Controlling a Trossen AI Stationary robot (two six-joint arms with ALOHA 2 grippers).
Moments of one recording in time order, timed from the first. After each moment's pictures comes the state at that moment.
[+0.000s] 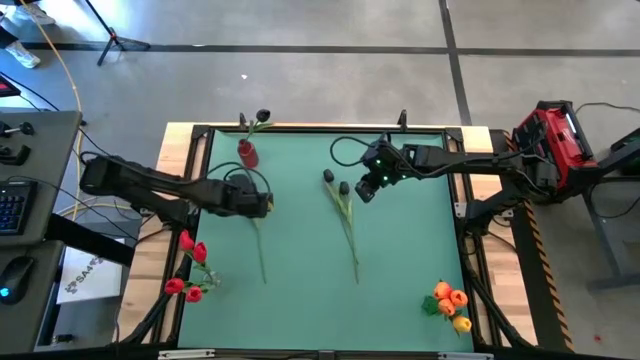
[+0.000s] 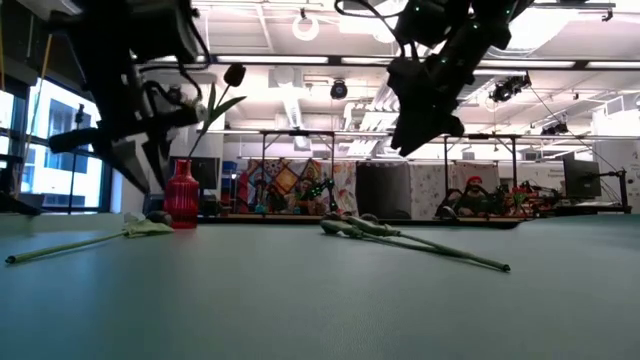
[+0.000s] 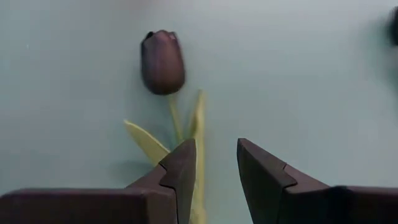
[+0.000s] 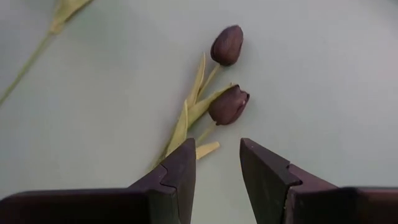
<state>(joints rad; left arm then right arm) -0.04 1.27 0.69 -0.75 -0.46 -1.56 -0.29 1.44 1.02 -0.53 -0.01 0.44</state>
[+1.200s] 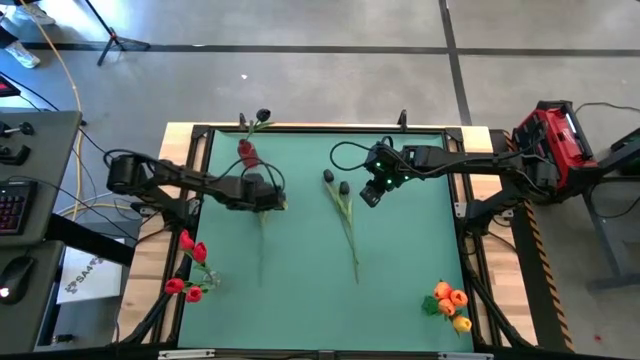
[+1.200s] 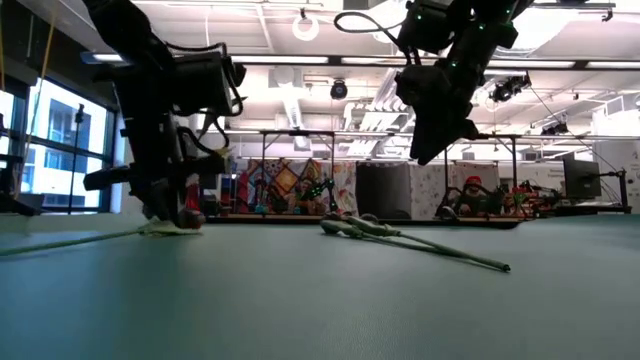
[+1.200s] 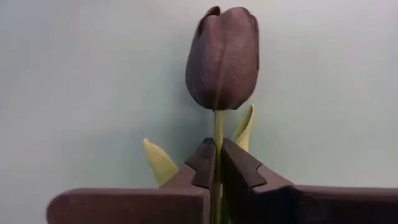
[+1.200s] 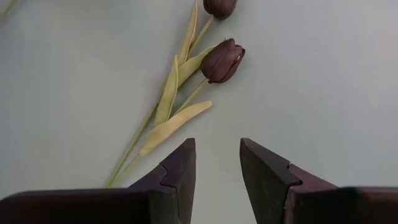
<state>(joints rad) 0.11 1.53 0.68 -0.52 -0.34 -1.40 -0.29 1.44 1.02 -0.66 -0.05 0.42</state>
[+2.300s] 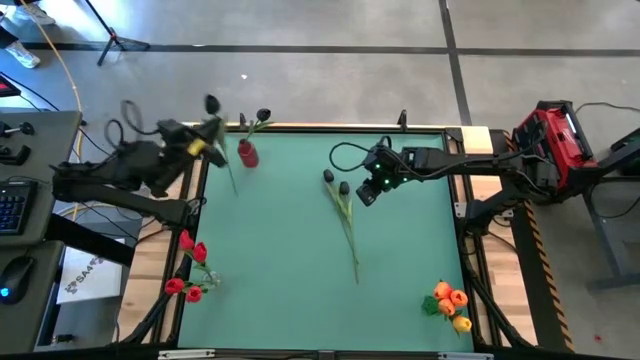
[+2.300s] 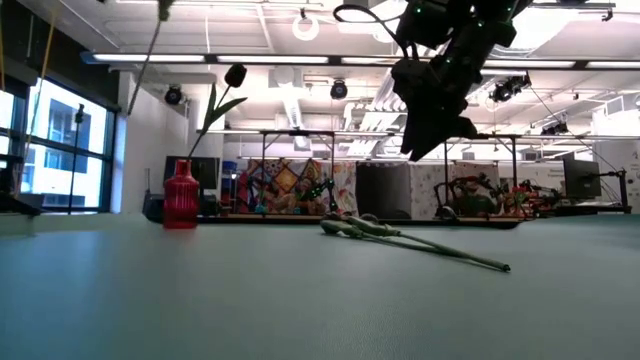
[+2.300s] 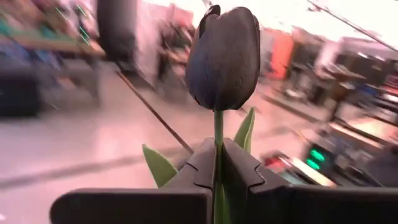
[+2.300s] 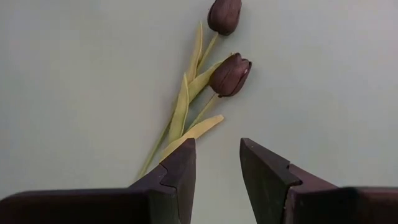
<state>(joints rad) -0.10 0.69 0.92 -0.26 -1.06 -0.23 -0.26 1.44 1.02 -0.60 -0.03 0.53</state>
